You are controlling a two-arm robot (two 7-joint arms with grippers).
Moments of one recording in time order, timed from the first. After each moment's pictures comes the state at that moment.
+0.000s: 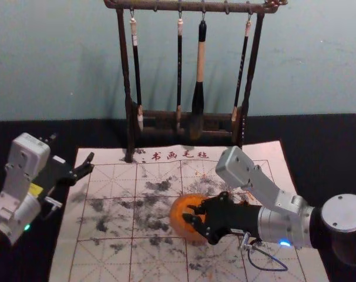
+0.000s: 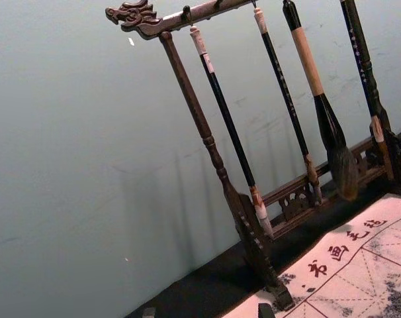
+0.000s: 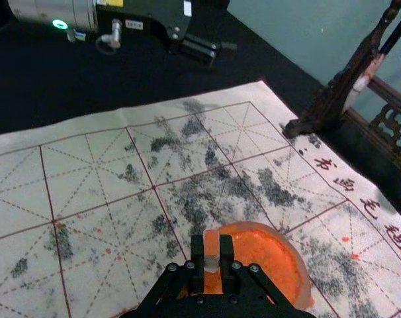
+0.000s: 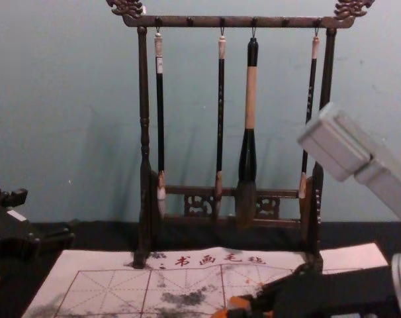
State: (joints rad) left arm -0.20 0.60 0.45 -1.41 -0.25 -0.12 0.03; right arm 0.33 0.50 -0.61 -1.57 0.19 0.32 0.60
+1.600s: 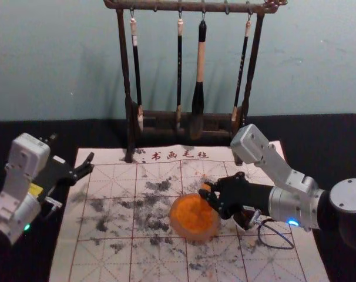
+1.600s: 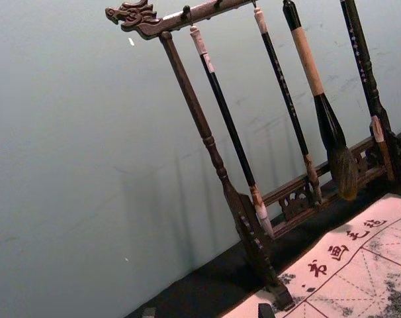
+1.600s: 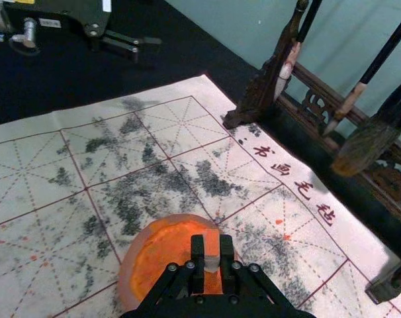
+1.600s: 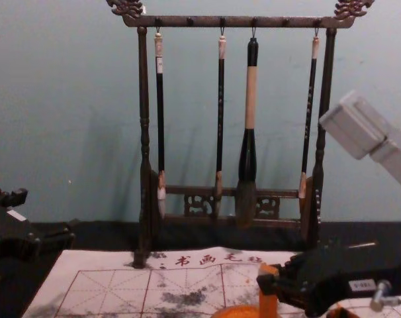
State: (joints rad) left arm -0.20 0.60 0.45 -1.41 -0.25 -0.12 0.03; right arm 0.38 0.49 -0.57 -1.49 0.21 0.32 0.55
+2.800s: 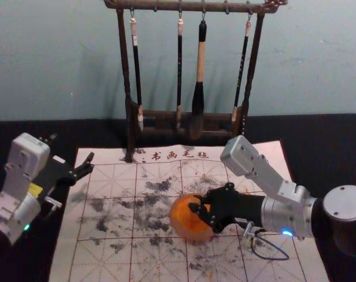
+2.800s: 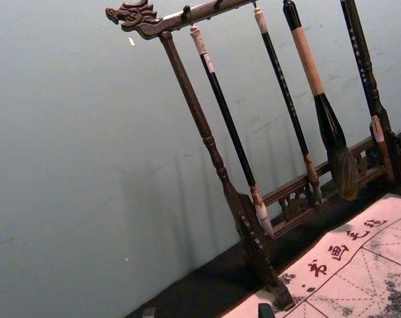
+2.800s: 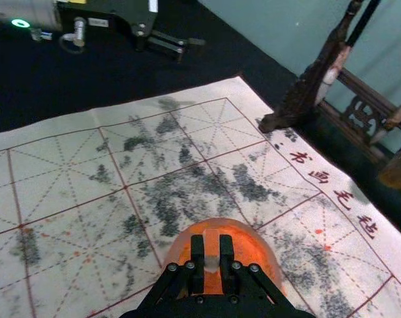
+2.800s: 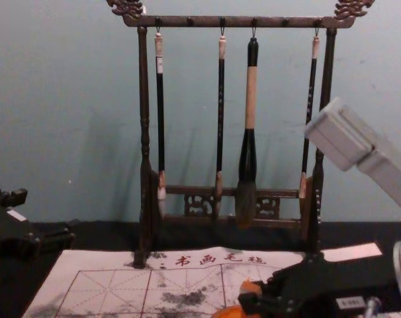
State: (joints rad) left arm -0.20 0.60 0.45 -1.41 -0.25 -0.12 0.03; right arm 0.37 0.50 -0.62 -1.53 0.22 0.32 0.58
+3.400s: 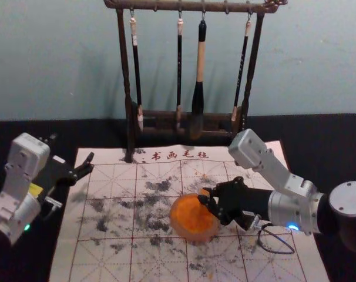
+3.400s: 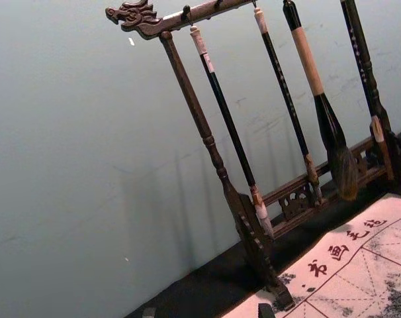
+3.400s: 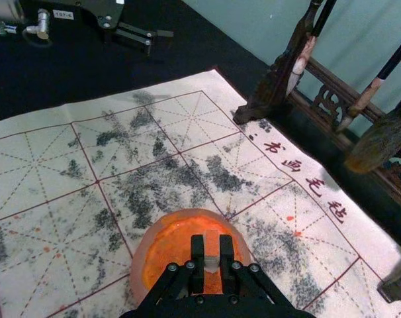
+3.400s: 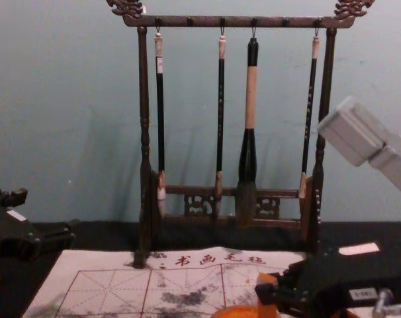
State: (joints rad) left arm -0.20 0.60 0.45 -1.41 -0.25 -0.12 0.03; right arm 0.37 0.50 -0.59 -1.50 0.22 0.33 0.56
